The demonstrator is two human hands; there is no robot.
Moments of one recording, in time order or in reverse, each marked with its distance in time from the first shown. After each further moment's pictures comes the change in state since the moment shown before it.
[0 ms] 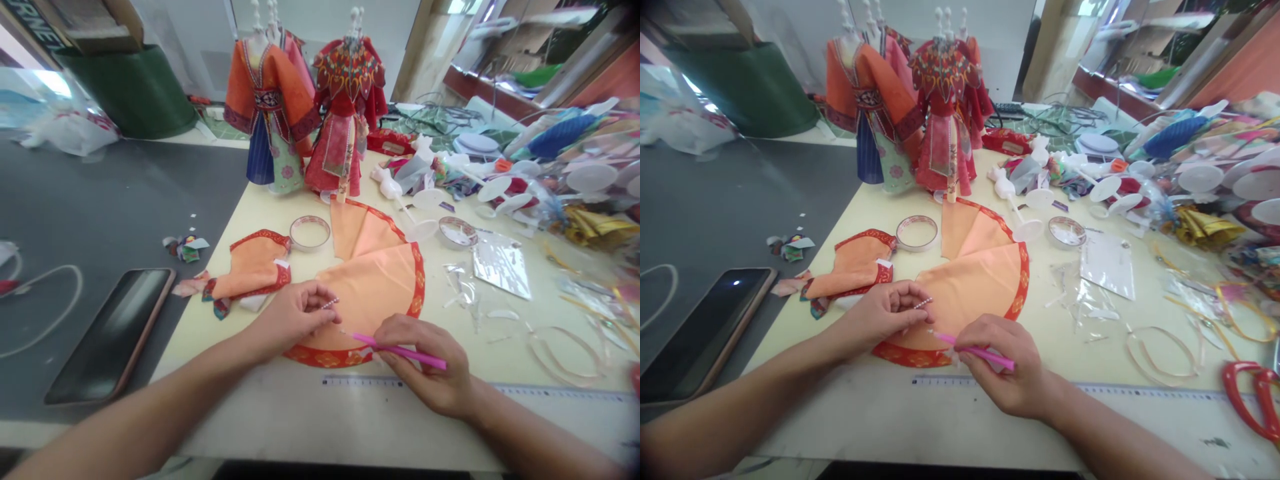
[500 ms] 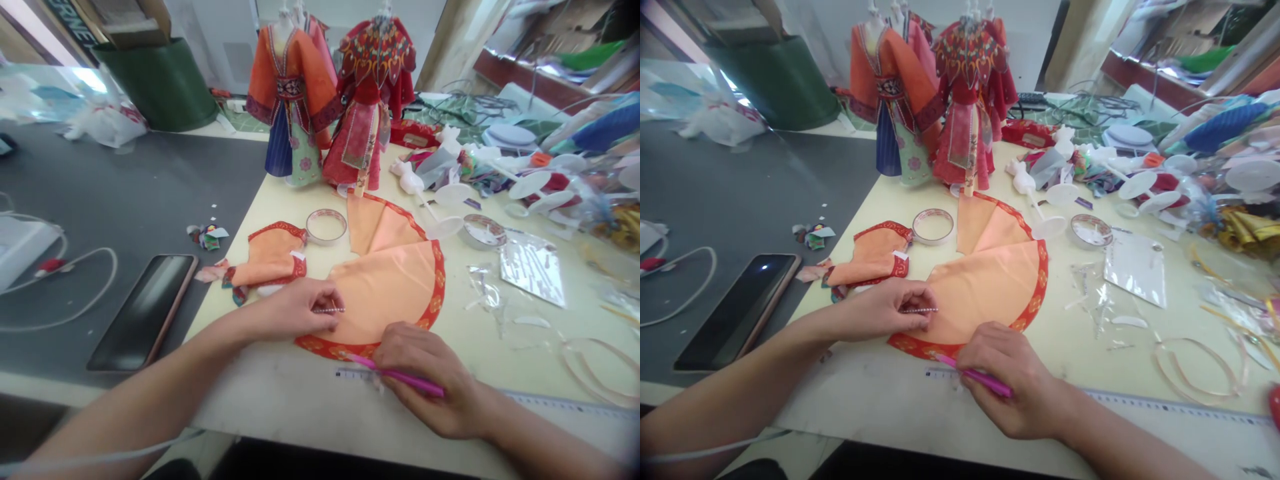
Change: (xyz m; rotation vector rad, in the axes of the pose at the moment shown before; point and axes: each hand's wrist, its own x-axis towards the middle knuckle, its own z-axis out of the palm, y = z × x) left_hand -0.007 0.012 -0.021 0.258 -0.234 0.076; right_hand -0.001 -0.002 0.007 -0.042 -0.285 -0.024
